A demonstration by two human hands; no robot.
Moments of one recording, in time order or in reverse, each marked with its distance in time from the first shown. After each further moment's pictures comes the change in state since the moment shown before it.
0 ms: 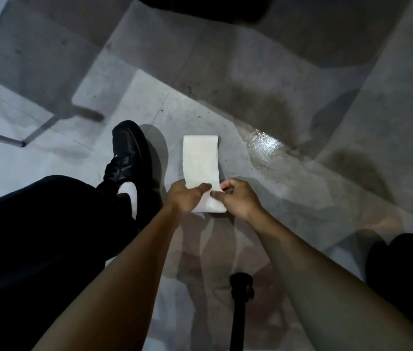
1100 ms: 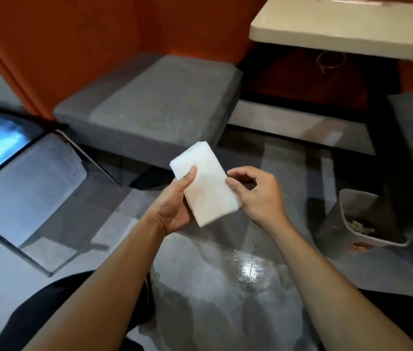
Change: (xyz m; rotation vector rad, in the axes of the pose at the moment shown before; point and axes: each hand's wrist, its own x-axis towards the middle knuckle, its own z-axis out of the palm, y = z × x) left_hand -0.394 0.188 -0.044 -0.614 -0.778 0.670; right_hand -0.338 -0.178 -0.246 0.204 0.606 -1.028
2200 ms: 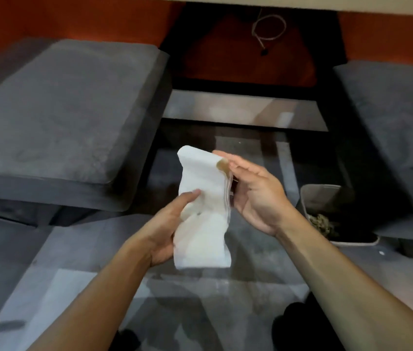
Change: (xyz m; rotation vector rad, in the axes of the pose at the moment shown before) left_hand 0.175 -0.063 0.082 0.326 -0.098 -0.360; right_hand 0.108 0.087 -0.116 0.803 -0.014 0.473
